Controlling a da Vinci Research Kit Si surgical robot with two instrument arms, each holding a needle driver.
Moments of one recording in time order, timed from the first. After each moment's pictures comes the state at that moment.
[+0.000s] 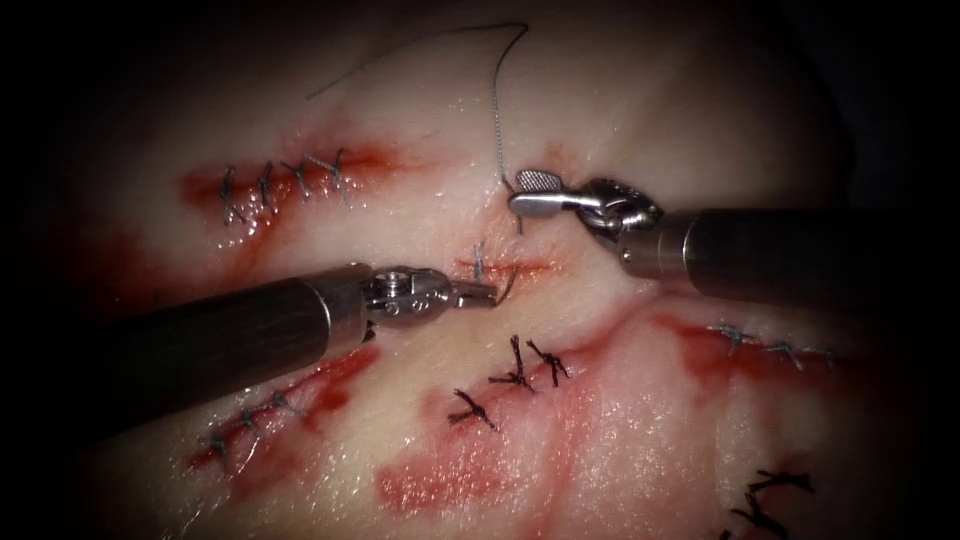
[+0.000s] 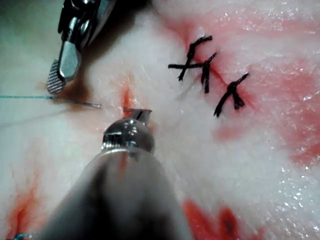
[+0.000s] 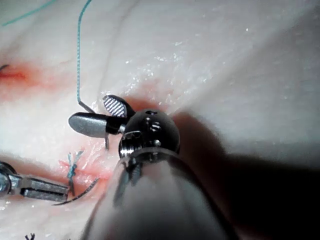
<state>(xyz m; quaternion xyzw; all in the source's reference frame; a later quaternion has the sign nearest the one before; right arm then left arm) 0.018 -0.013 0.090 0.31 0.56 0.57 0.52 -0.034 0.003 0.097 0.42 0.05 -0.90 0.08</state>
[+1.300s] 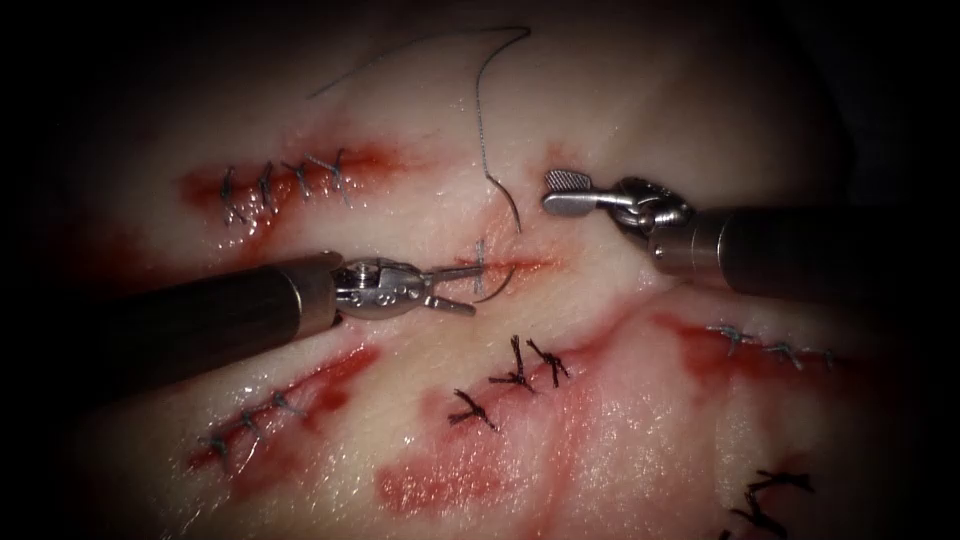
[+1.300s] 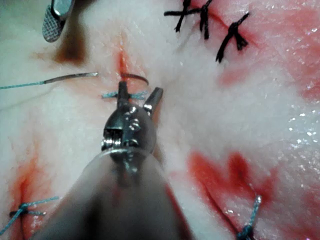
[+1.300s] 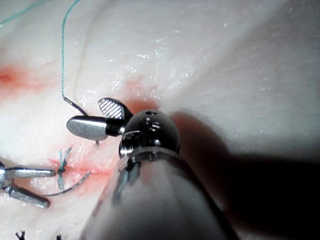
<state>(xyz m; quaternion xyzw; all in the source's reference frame) 0.016 -0.013 0.090 0.30 0.57 0.57 0.51 -0.032 0.002 0.100 0.50 0.05 -0.85 0.14</state>
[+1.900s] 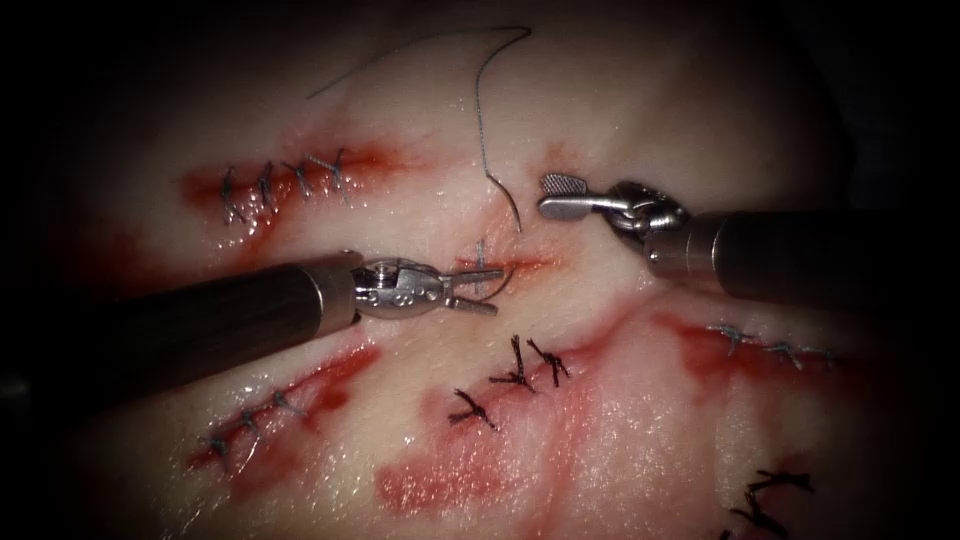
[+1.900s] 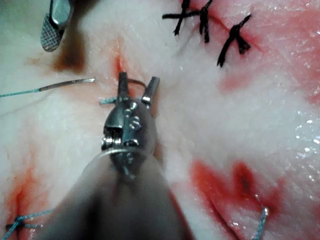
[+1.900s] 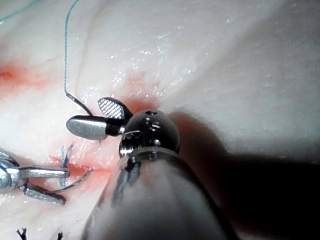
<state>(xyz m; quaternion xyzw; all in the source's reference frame) 0.016 -0.013 0.090 0.30 0.57 0.57 0.50 -0.034 0.002 0.100 0.54 0.02 -0.83 0.12</state>
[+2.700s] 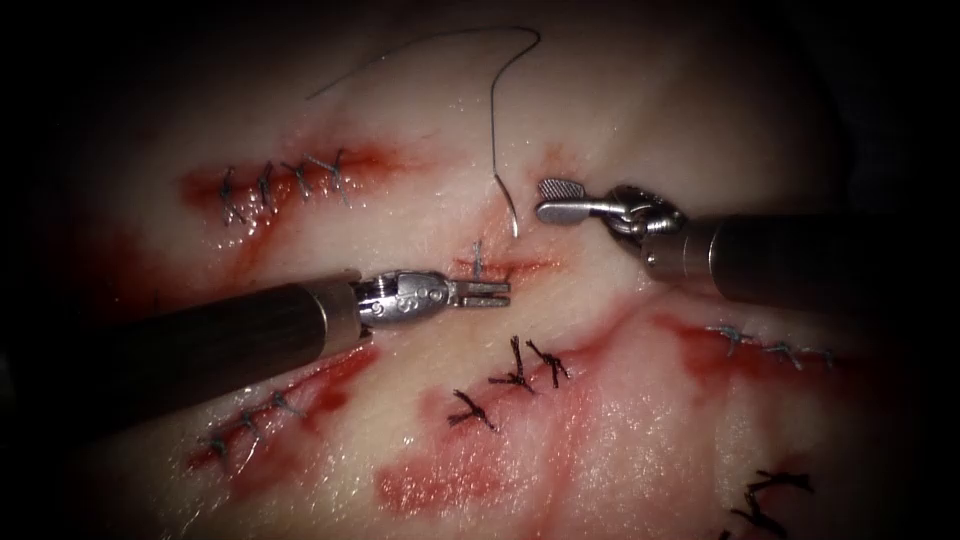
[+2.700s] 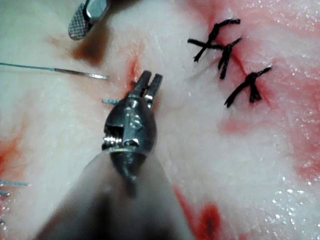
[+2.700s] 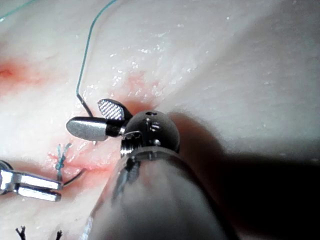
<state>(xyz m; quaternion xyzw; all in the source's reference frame) 0.016 -0.014 0.090 0.30 0.57 0.57 0.50 -0.034 0.002 0.098 0.59 0.15 -0.80 -0.01</state>
